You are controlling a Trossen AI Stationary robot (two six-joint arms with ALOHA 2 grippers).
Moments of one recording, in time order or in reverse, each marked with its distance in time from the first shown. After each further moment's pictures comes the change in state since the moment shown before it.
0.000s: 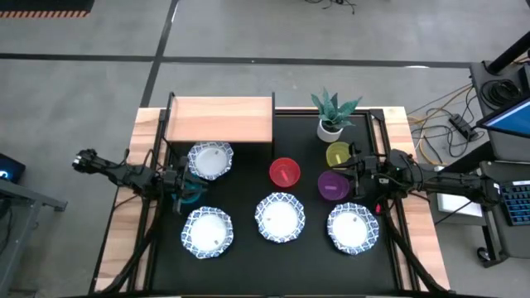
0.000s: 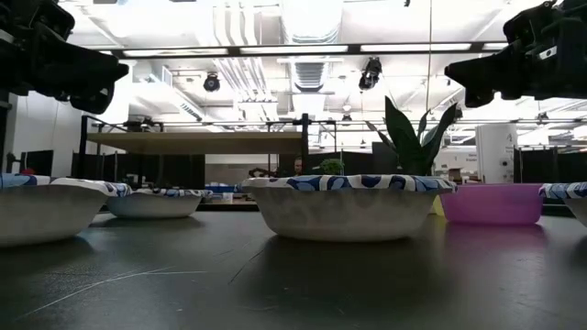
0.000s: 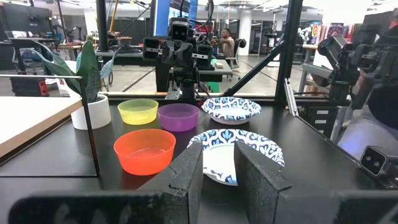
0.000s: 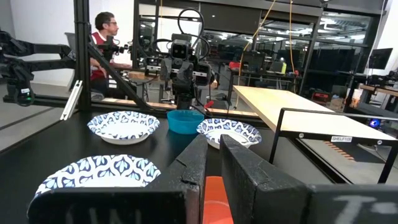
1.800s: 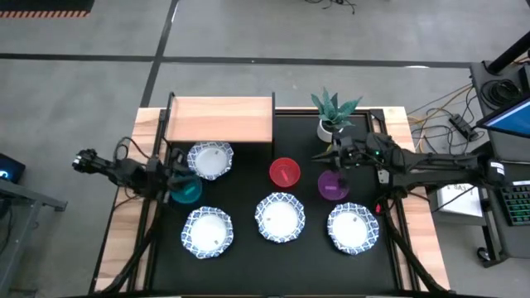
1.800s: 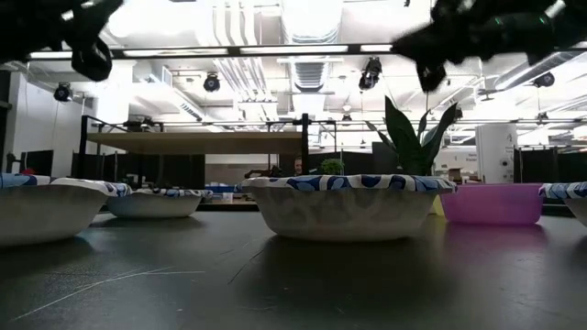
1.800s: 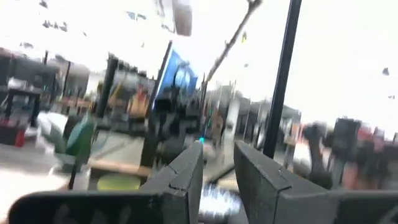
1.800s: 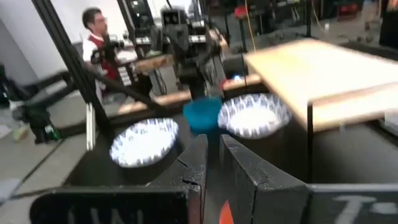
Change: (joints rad) left arm 0.000 0.000 0.000 0.421 0.000 -0.056; right arm 0.003 0.494 0.429 -0.053 -0.019 0.309
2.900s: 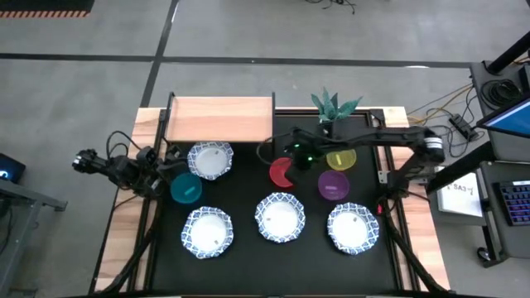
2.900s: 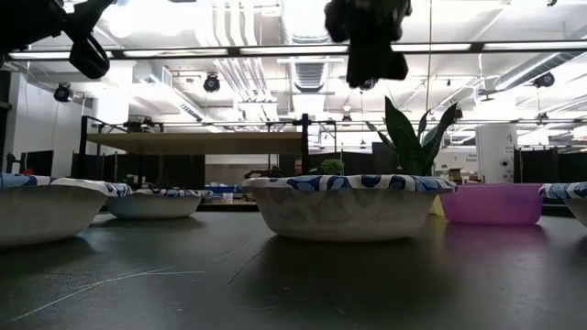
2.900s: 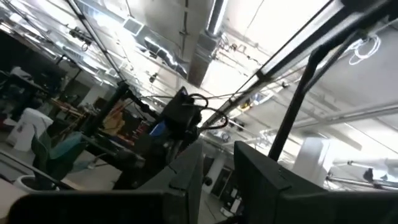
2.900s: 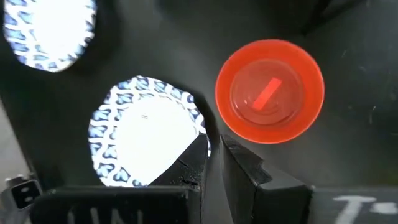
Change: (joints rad) left arm 0.000 -0.001 0.000 0.179 -0.100 -0.235; right arm 0.137 0.806 1.099 -1.335 0.140 0.265
